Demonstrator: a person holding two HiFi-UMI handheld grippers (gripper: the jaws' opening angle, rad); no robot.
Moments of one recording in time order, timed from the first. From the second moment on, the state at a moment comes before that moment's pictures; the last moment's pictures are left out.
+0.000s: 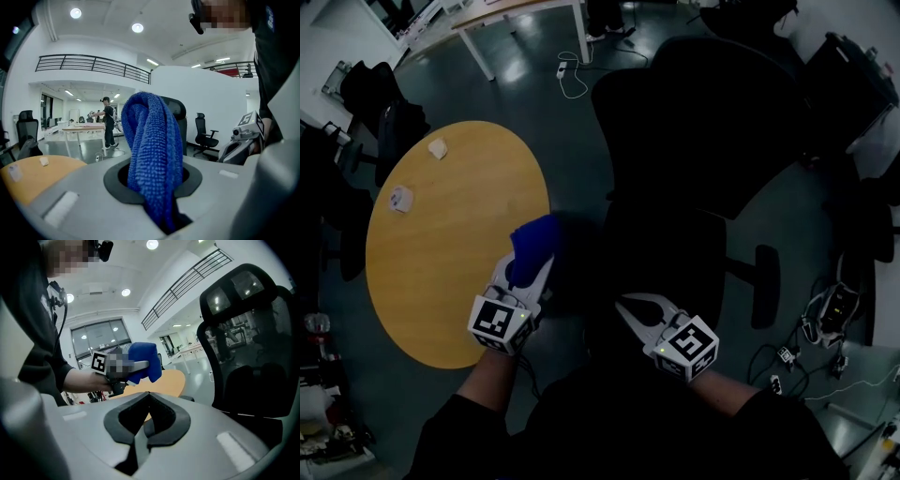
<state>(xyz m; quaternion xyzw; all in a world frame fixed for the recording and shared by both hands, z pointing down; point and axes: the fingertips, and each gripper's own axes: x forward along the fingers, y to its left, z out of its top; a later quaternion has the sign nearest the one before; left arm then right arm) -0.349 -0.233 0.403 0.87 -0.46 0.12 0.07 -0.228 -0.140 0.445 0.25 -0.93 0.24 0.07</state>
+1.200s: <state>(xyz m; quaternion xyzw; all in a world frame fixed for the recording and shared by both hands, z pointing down) -0.349 -0.318 0.610 0.85 -0.31 0.41 0.05 -0.321 -0.084 0.593 0.12 -0.91 0.32 0.24</state>
